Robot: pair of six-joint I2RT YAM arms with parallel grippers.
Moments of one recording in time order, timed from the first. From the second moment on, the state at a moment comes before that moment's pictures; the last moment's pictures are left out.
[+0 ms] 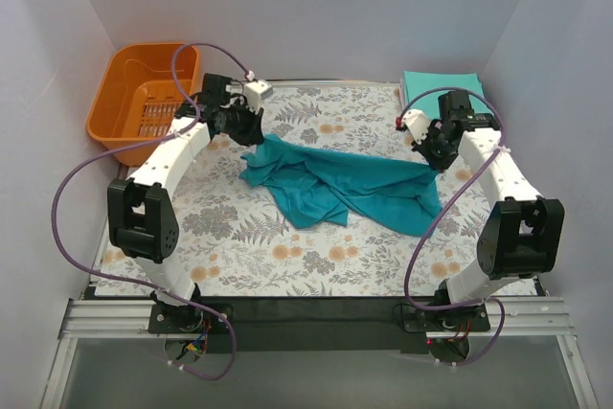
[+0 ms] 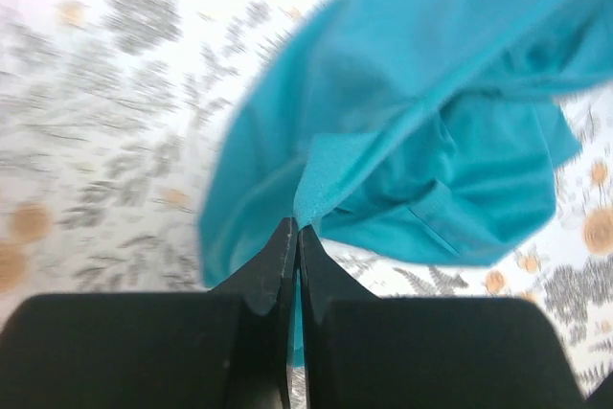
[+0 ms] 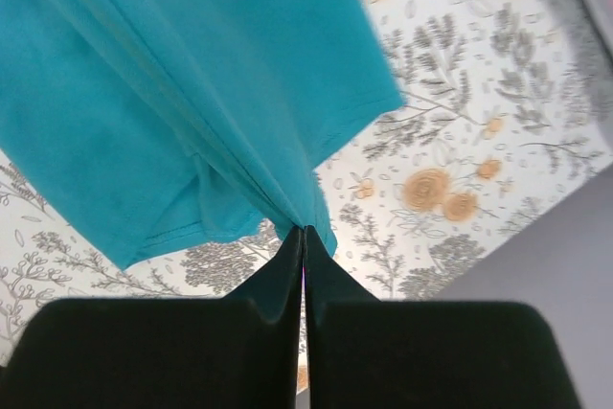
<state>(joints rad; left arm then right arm) -0.26 1.74 1.48 -0.63 0.48 0.31 0.08 1.57 1.30 -0.92 -0.13 -0.82</state>
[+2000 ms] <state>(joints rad) -0.18 1.19 0.99 -0.87 0.59 0.63 0.25 1.26 0.99 -0.87 -0.39 -1.11</state>
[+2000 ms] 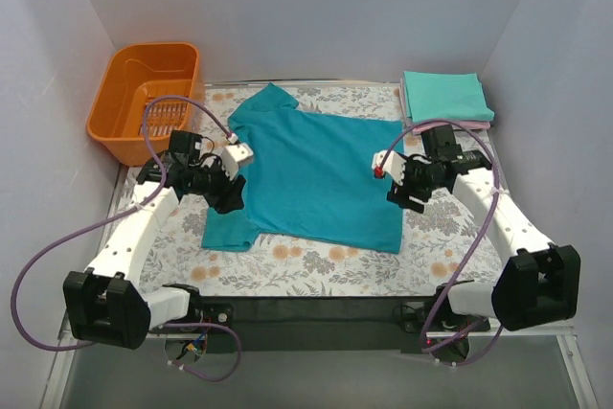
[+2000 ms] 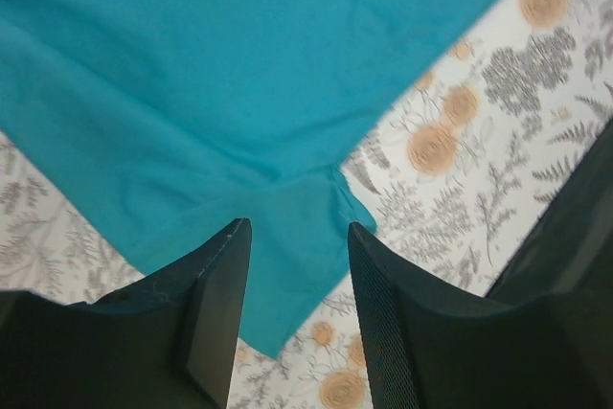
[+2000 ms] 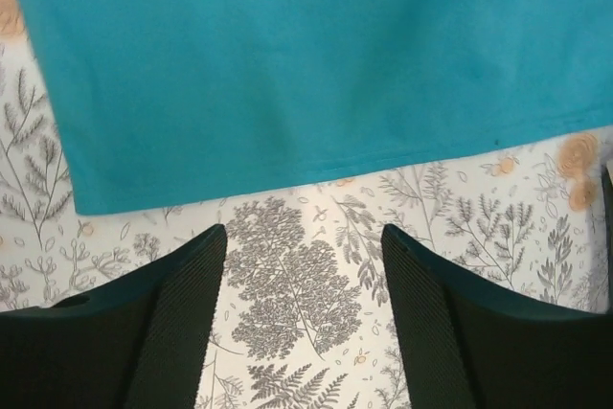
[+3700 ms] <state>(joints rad) -0.15 1.98 1.72 -0.61 0.29 0.36 0.14 1.82 1.55 -0.73 -0.22 -0.67</state>
